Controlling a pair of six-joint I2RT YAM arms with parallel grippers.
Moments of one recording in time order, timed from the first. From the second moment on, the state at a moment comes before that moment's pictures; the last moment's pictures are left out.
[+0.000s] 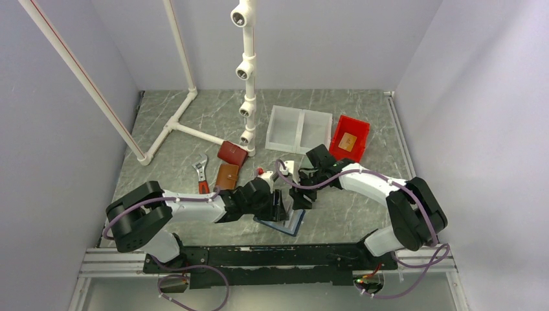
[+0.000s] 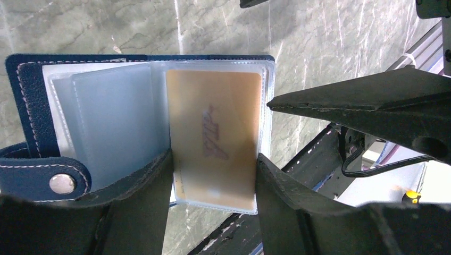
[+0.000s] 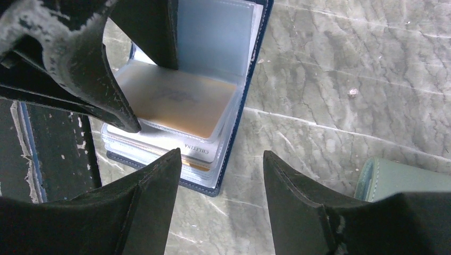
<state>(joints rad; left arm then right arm) -1.04 1.50 0.62 0.15 0.09 -0.88 0.57 1.45 0.77 -0.44 -0.67 -0.63</state>
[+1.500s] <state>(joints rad) -0.99 1.49 0.61 0.13 0.11 -0.90 0.61 1.66 0.91 -0.40 -0.73 -0.23</state>
